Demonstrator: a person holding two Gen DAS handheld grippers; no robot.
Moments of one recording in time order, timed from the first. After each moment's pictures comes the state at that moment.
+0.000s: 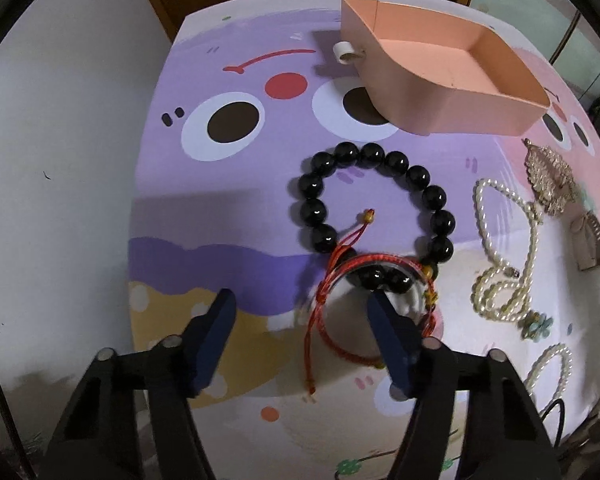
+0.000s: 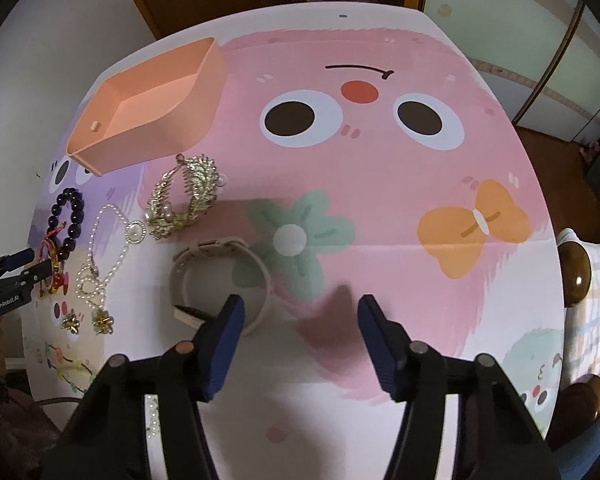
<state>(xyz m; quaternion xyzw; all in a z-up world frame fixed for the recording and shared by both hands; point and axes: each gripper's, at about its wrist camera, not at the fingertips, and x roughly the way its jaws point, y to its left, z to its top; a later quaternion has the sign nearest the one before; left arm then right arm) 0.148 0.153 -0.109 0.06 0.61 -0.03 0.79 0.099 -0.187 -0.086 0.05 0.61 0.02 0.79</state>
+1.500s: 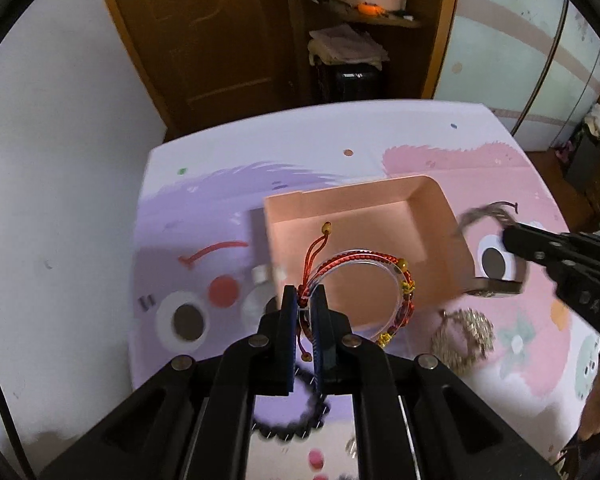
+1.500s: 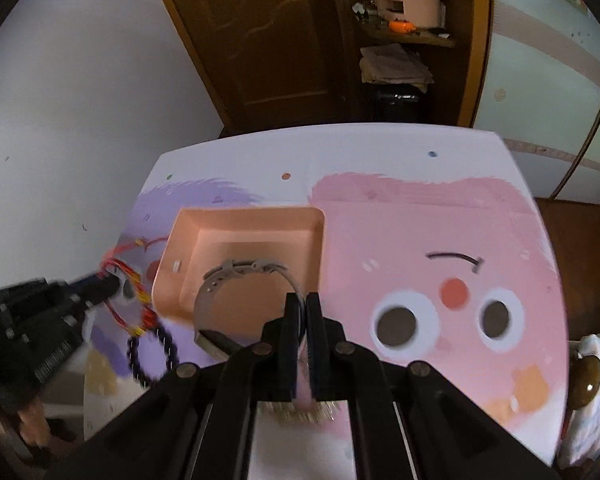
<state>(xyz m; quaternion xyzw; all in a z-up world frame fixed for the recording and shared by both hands) 0.252 0.060 -0.006 0.07 0.53 -0.06 0.84 0.224 -0.124 -0.008 0.07 0.52 0.10 0.85</state>
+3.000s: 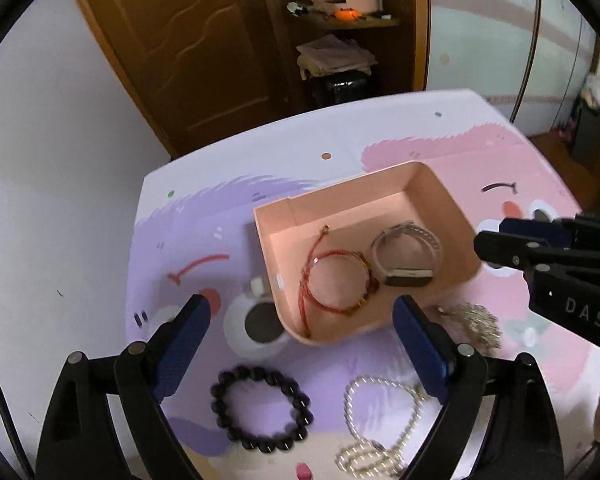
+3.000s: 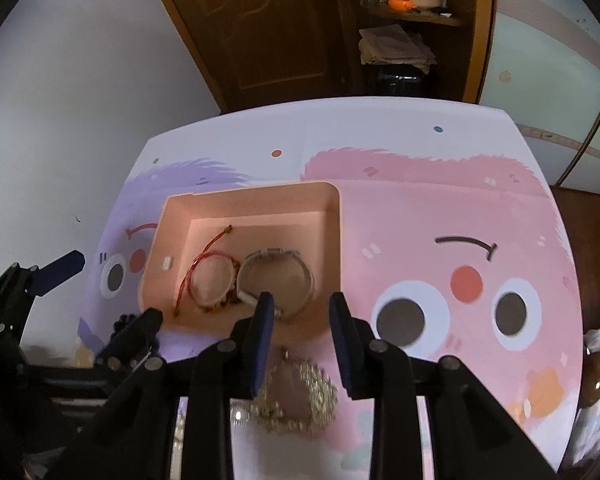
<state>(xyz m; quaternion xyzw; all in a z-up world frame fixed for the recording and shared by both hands) 0.223 0.030 -0.009 0.11 0.49 -0.05 0.86 0.219 -0.133 -0.033 0.07 0.53 0.10 0.84</state>
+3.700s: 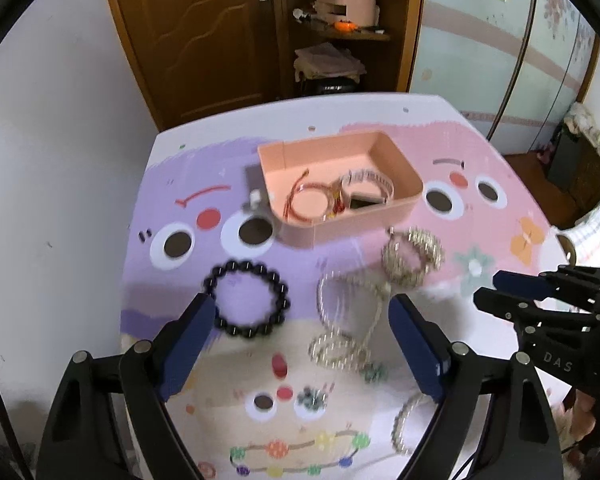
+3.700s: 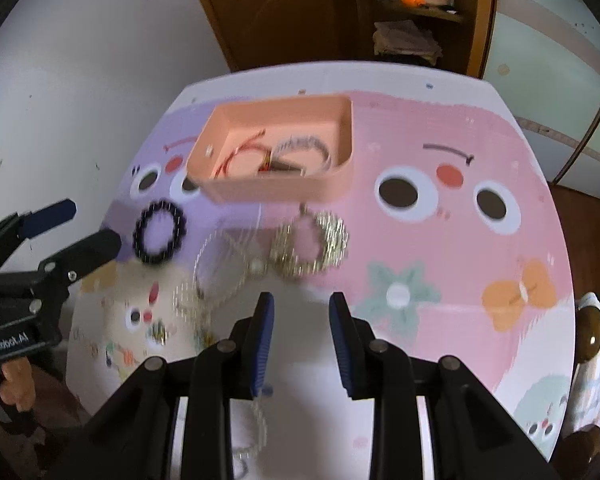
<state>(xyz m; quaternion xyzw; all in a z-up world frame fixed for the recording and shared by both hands) 0.111 0.053 0.005 0.06 0.49 -0.07 0.87 0.092 -0.125 -0.035 0.03 0.55 0.12 0.83</state>
